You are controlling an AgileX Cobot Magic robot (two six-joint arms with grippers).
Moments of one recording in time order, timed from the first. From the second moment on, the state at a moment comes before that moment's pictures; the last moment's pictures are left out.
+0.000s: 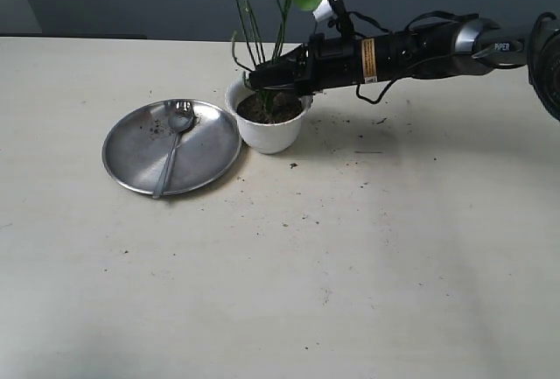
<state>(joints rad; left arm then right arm) 0.26 0.00 -0.01 0.07 0.34 -0.11 0.37 2.45 -1.73 -1.58 -1.16 1.33</state>
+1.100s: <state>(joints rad) 0.26 0.00 -0.01 0.07 0.34 -0.11 0.37 2.40 -1.72 -1.64 -1.11 1.33</state>
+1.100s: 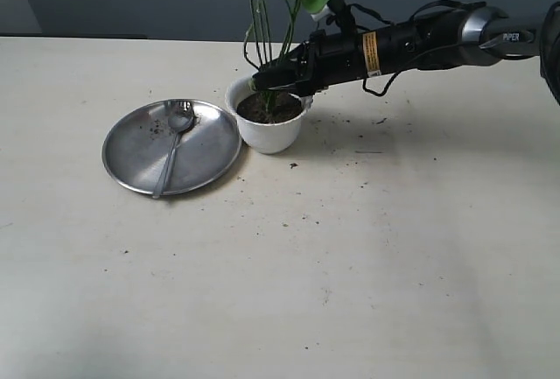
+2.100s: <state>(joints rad) 0.26 0.00 -0.01 0.07 0.34 -0.11 0.36 2.40 -1.72 -1.64 -1.09 1.34</state>
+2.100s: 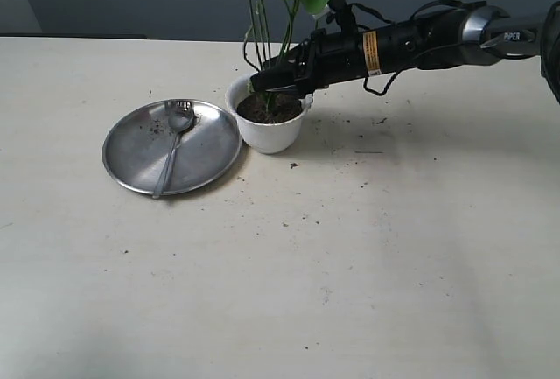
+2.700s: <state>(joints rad) 0.26 0.00 -0.01 0.07 0.34 -0.11 0.36 2.37 -1.72 -1.63 -1.08 1.34</state>
